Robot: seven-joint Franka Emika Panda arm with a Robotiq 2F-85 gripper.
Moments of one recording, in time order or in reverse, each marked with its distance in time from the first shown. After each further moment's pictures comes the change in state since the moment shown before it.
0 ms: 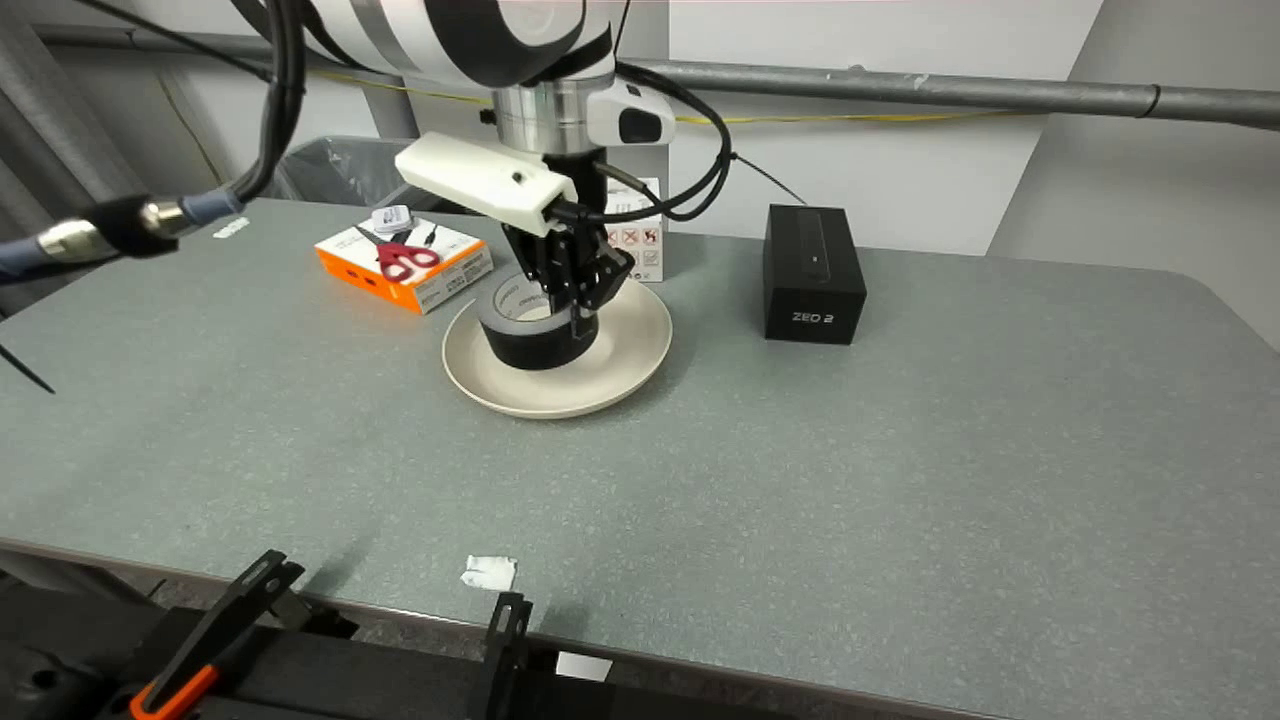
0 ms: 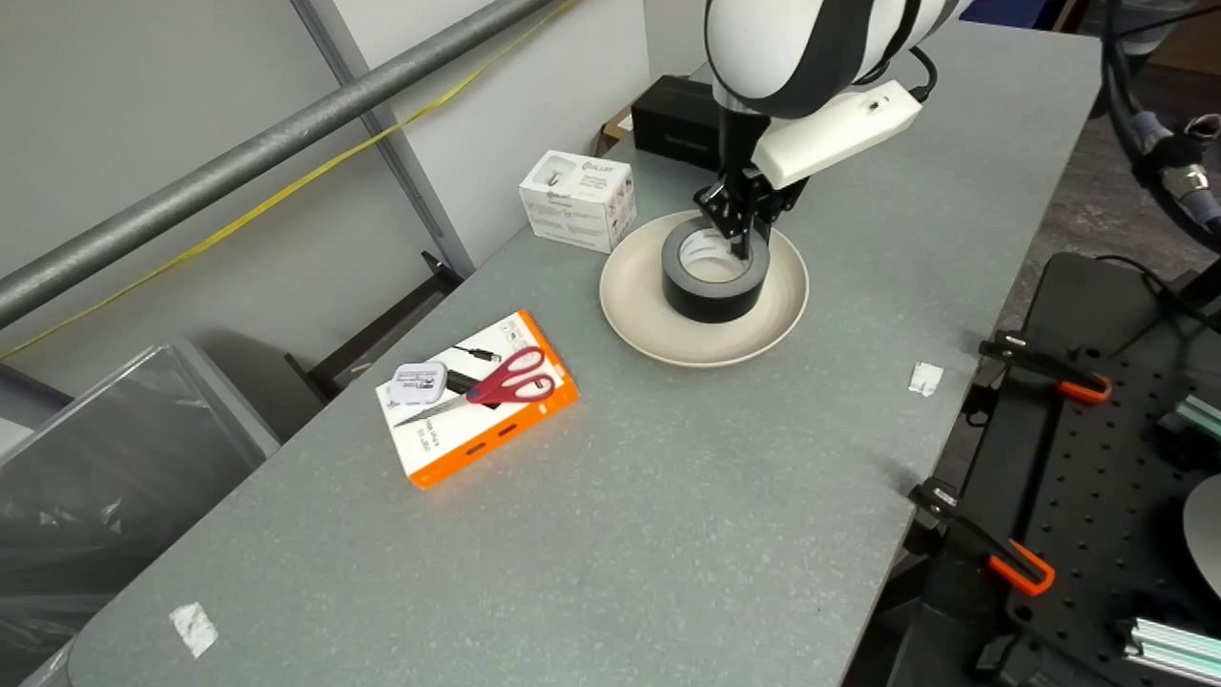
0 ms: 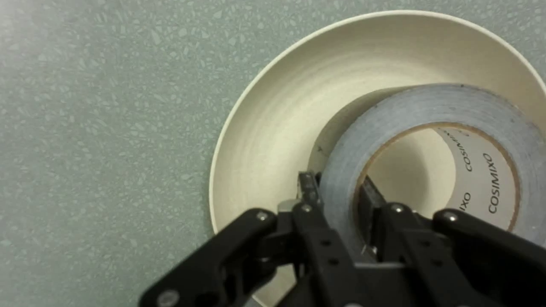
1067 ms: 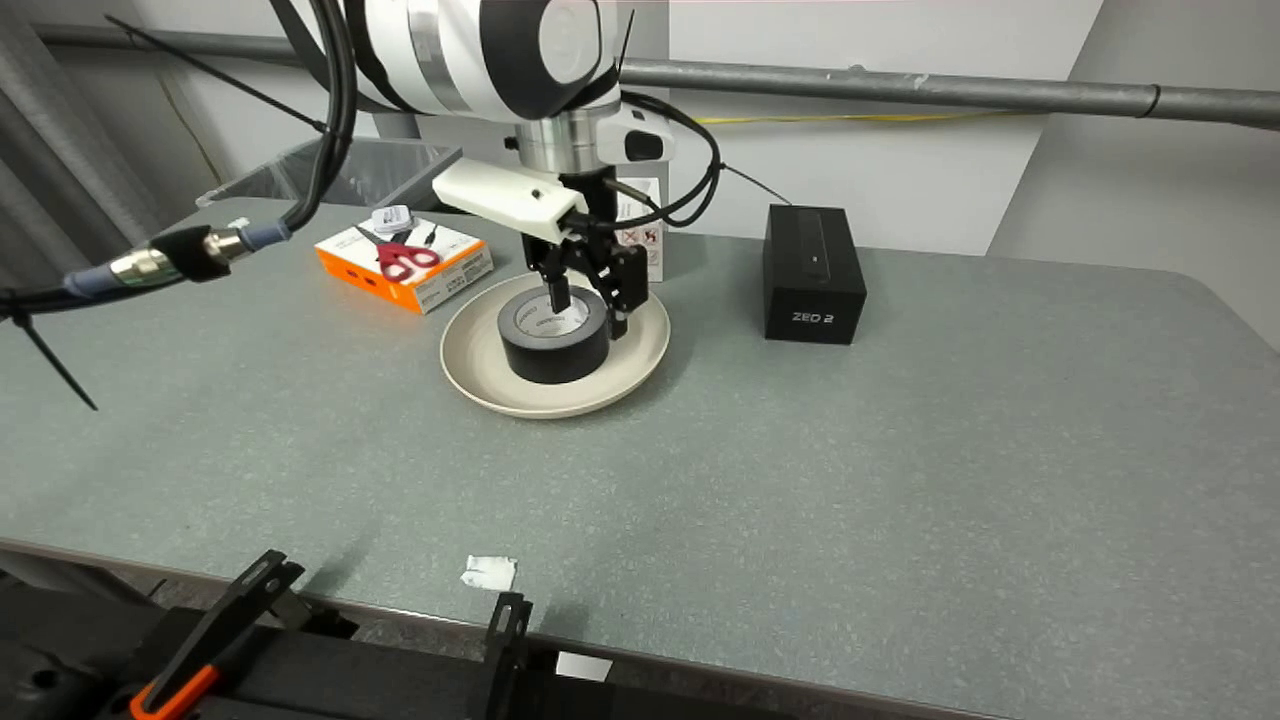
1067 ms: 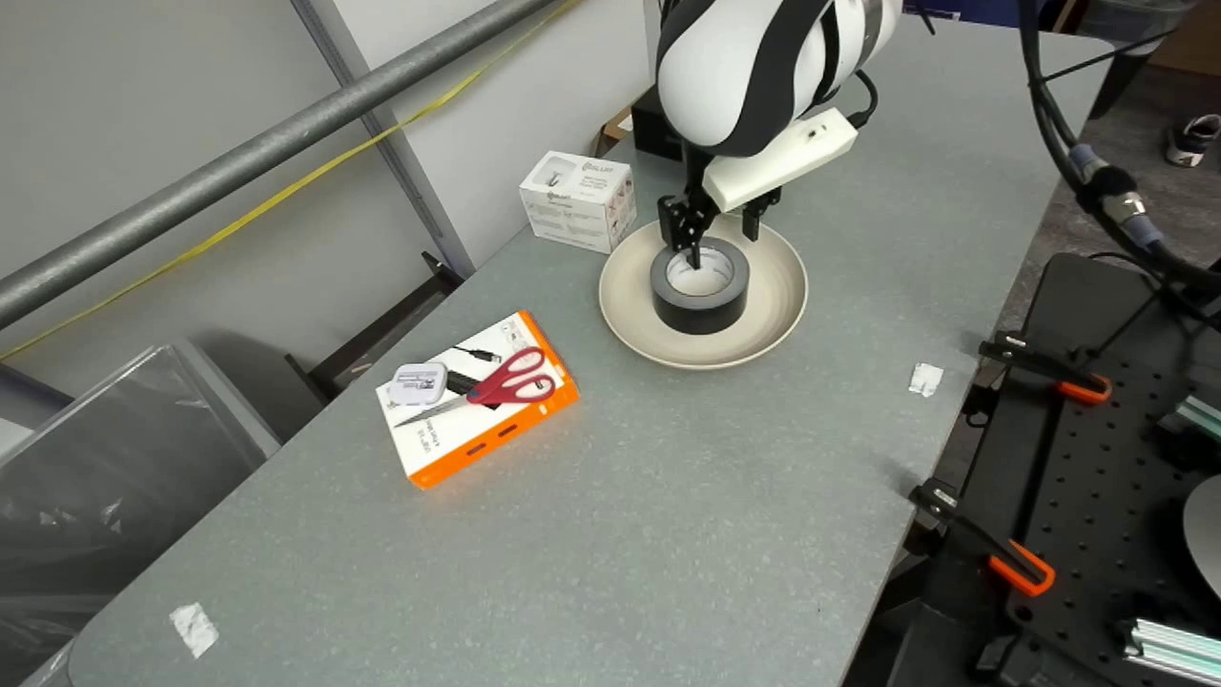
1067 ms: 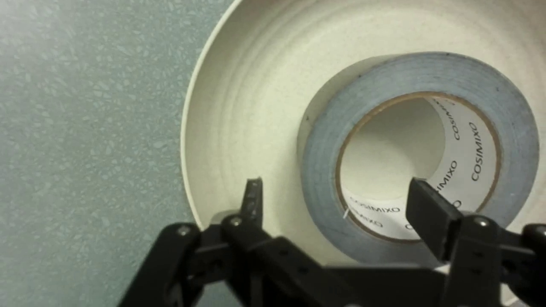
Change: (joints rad) arm 0.030 0.155 -0.012 0.148 -0.062 0.000 0.103
